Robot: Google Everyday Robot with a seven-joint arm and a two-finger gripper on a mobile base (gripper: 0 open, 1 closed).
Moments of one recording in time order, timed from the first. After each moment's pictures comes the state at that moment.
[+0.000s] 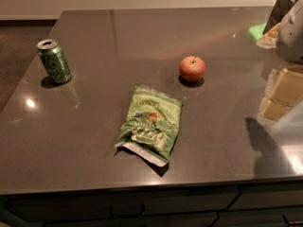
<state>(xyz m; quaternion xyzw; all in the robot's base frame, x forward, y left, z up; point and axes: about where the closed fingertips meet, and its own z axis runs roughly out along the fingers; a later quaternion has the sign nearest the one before) 0.438 -0.217 0.976 -0.60 0.78 -0.03 0.16</state>
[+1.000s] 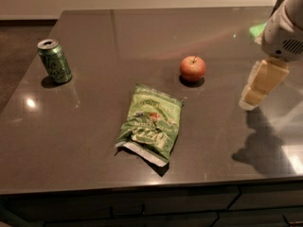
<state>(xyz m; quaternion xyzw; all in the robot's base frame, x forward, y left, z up) 0.487 -0.228 0.958 -0.54 0.82 -0.05 0.17</state>
